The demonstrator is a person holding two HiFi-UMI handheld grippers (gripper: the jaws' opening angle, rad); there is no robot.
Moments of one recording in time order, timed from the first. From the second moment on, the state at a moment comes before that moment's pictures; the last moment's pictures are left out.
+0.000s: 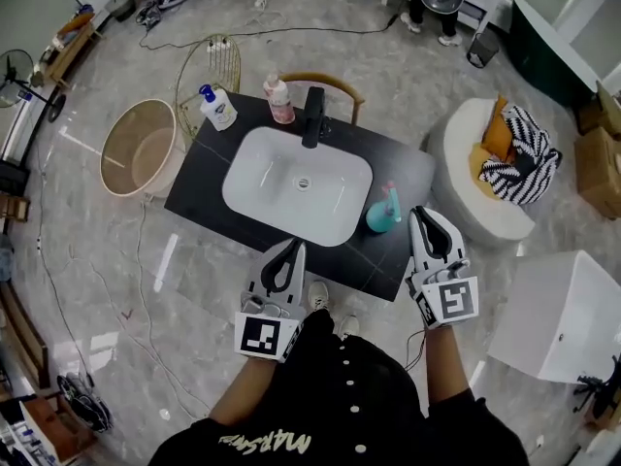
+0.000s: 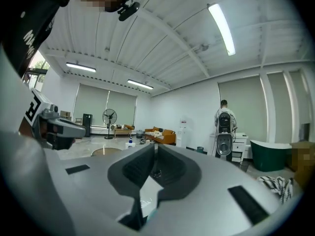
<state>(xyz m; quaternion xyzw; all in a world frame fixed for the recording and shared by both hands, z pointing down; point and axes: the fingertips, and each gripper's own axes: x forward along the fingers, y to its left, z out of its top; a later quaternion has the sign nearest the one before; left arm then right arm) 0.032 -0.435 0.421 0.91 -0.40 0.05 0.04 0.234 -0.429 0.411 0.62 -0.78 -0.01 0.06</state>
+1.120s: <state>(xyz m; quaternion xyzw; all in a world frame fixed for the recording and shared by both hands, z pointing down) 0.060 -0.426 0.354 0.93 -0.37 0.00 -0.01 0.250 -0.359 0.341 0.66 -0.75 -0.05 0.01</state>
